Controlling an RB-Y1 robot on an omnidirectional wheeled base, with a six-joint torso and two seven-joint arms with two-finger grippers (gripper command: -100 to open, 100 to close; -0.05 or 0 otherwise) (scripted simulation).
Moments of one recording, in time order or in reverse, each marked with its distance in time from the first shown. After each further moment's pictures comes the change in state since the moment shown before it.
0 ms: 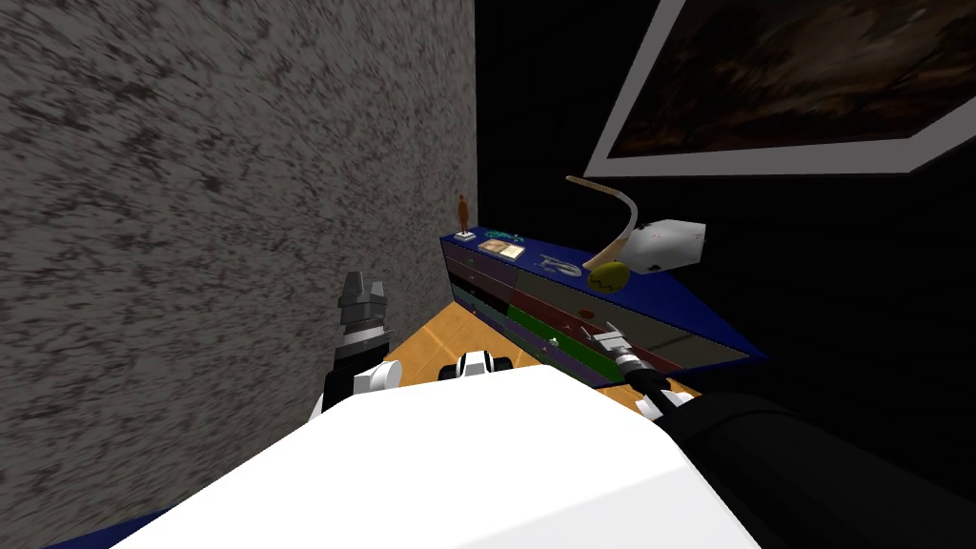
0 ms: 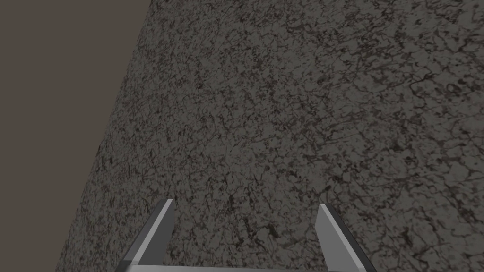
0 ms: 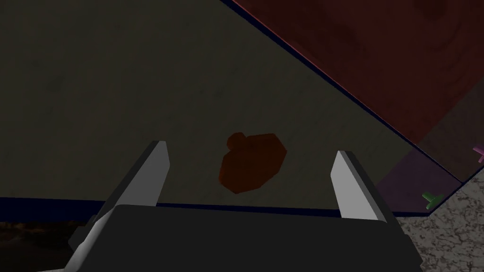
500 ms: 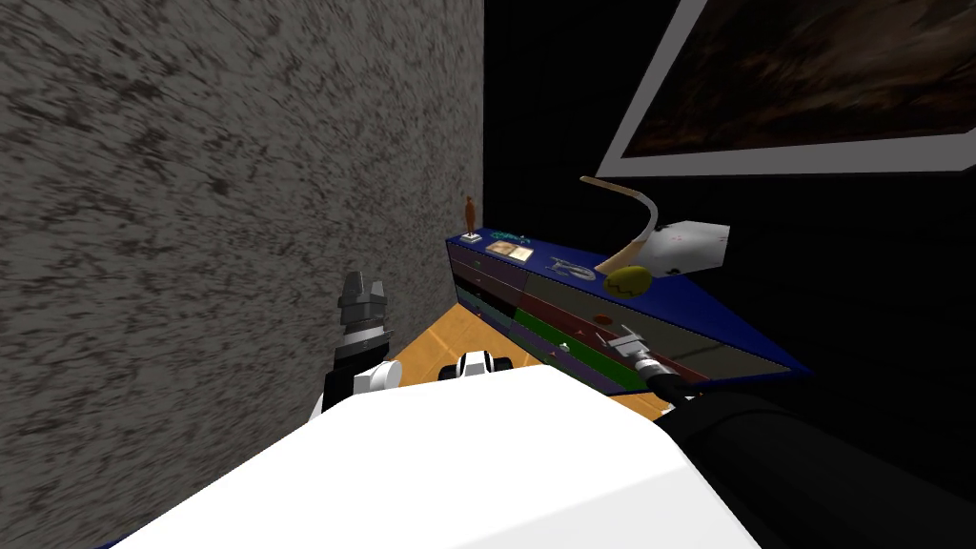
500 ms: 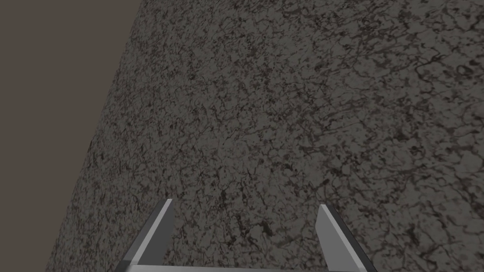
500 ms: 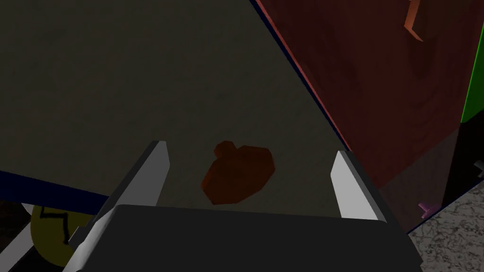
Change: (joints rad) left arm 0.000 0.000 0.000 0.000 0.000 0.000 0.000; right arm 0.020 -0.086 -0.048 0.101 0.041 -0.002 0.129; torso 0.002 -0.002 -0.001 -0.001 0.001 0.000
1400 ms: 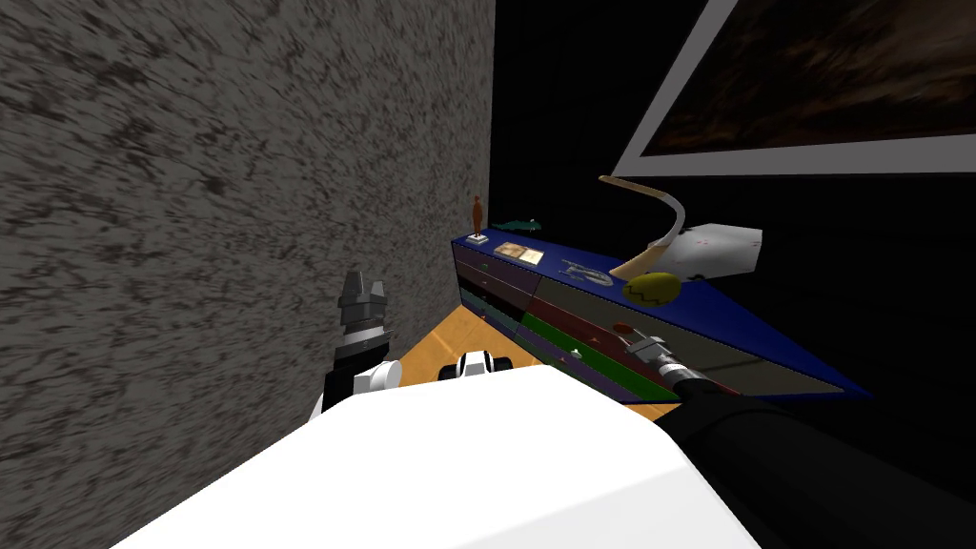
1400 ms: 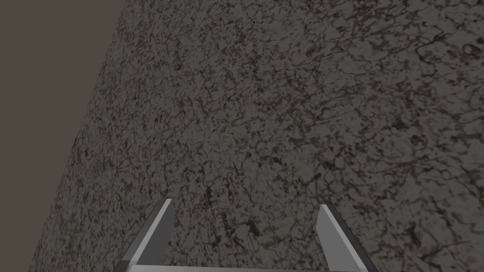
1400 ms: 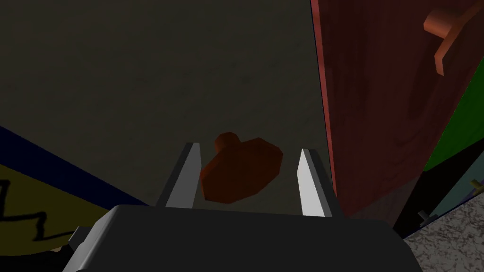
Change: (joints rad) left arm 0.000 0.000 0.000 0.000 0.000 0.000 0.000; right arm 0.025 -0.089 -0.052 0.098 0.039 -0.017 0.129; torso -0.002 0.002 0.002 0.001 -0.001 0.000
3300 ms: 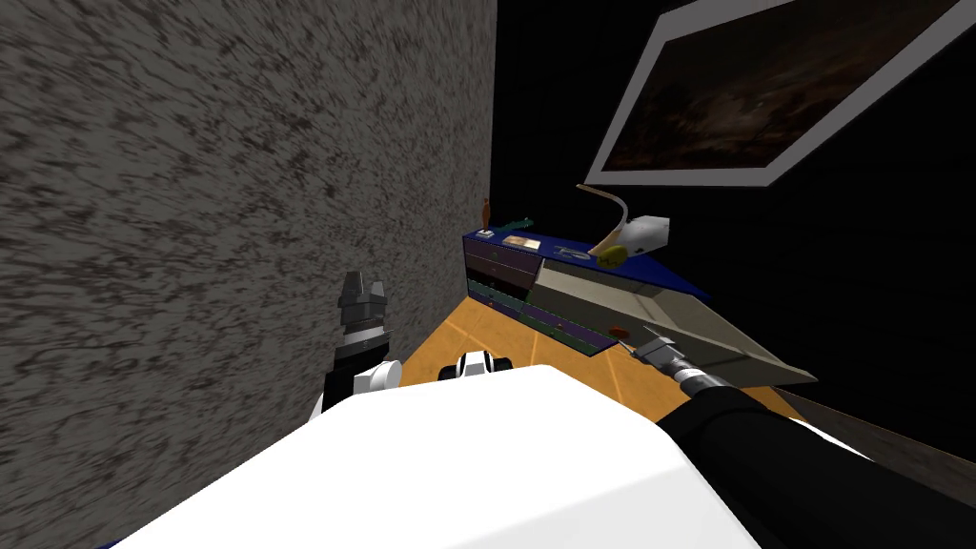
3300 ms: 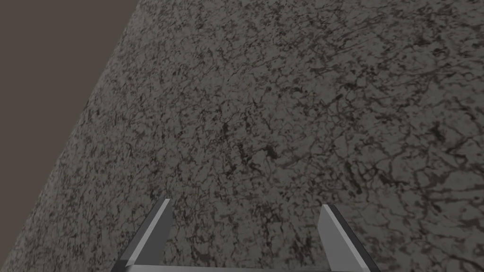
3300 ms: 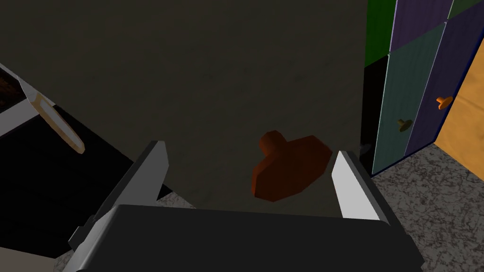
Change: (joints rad) left arm 0.000 0.000 0.000 0.000 0.000 0.000 0.000; right arm 0.124 -0.036 -0.032 -0.092 -0.030 -0.058 -0.010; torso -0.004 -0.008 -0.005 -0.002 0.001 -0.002
